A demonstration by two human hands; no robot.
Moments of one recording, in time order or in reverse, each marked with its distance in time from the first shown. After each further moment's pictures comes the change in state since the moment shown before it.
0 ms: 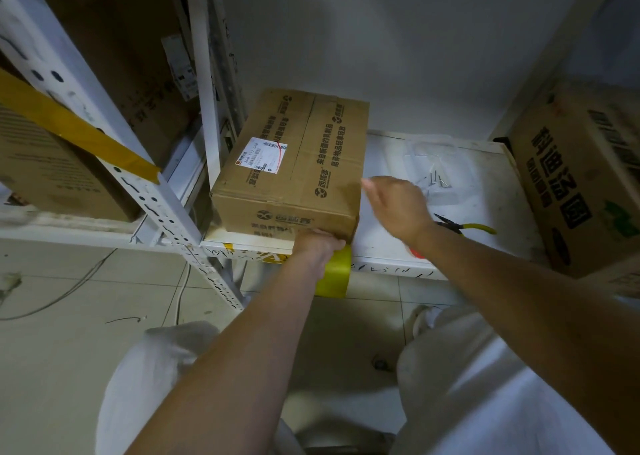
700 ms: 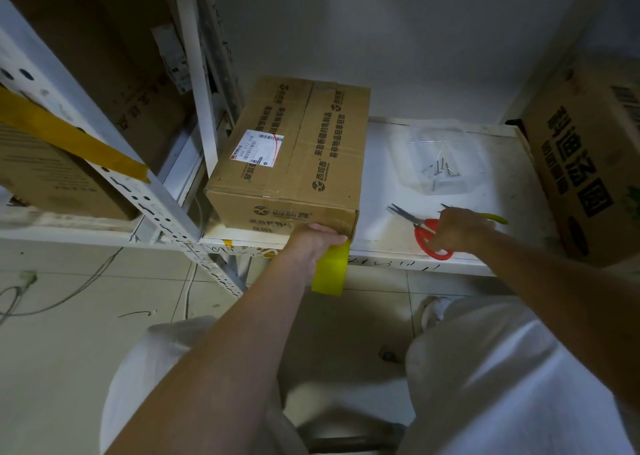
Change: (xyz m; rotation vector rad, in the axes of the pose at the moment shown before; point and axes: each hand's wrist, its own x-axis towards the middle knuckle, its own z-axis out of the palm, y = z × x) left_hand 0.002 -0.004 -0.009 0.016 -0.064 -0.051; right_hand -0.021 0.118 0.027 -0.272 -0.649 0.510
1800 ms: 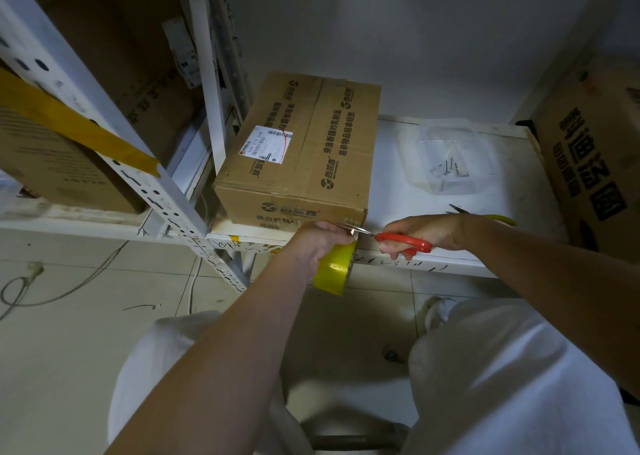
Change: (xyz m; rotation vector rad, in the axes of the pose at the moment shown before) left_hand -0.005 0.001 -0.005 0.058 -0.068 0.025; right_hand -0.035 -0.056 -0.018 0.593 -0.574 -0.535
